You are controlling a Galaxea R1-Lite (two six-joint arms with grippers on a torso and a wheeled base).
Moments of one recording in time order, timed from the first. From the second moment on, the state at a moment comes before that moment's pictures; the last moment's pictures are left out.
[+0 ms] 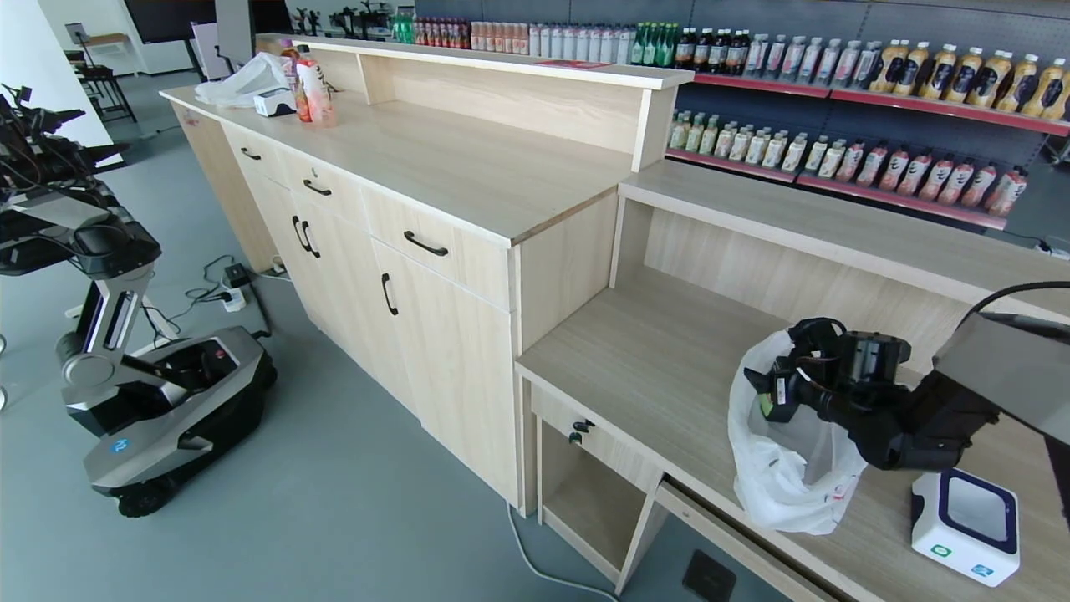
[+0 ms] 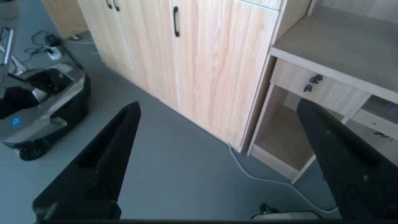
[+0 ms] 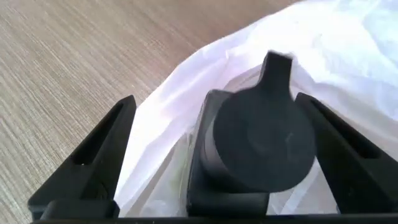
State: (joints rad) left arm 0.00 0.00 0.00 0.00 -0.06 0.01; right arm -0.09 2.44 -1.08 -1.07 0.09 -0.20
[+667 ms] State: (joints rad) left arm 0.00 0.00 0.00 0.00 -0.06 0.01; right arm -0.38 1.72 -0.53 -0.93 0.07 -0.39
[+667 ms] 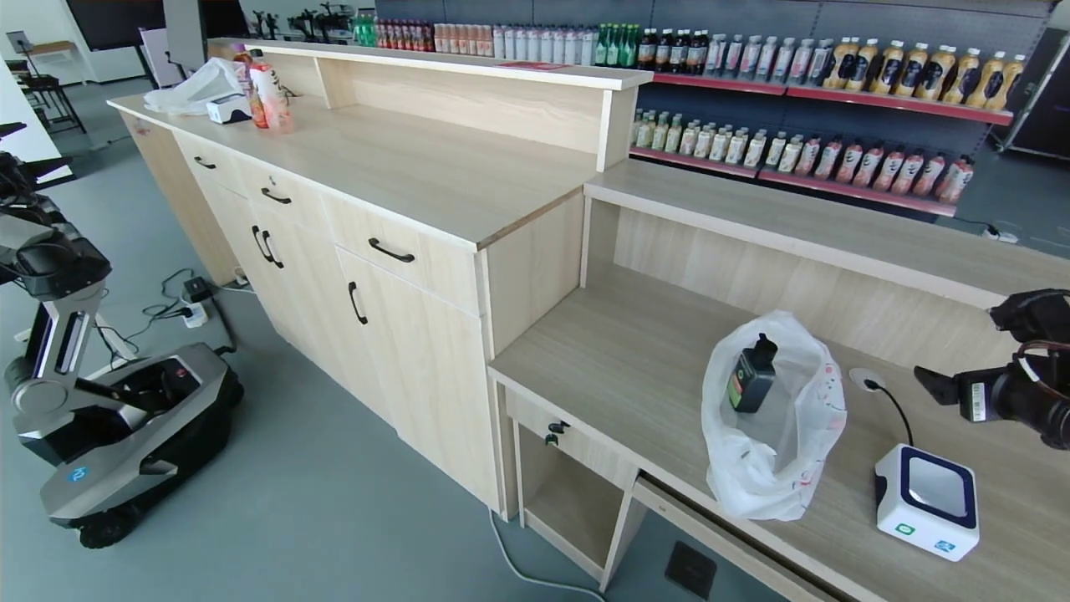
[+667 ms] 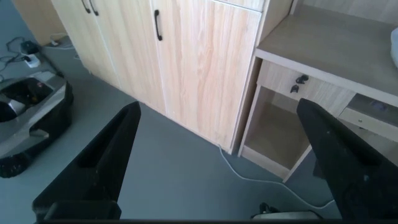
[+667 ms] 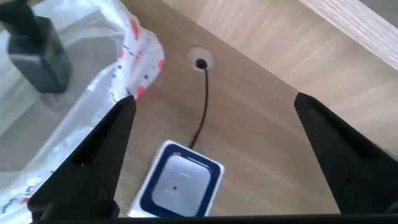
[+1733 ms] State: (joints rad) left arm 0.00 0.00 0.00 0.00 -0.06 0.01; right arm -0.79 1.84 -0.49 -0.93 0.13 -0.30
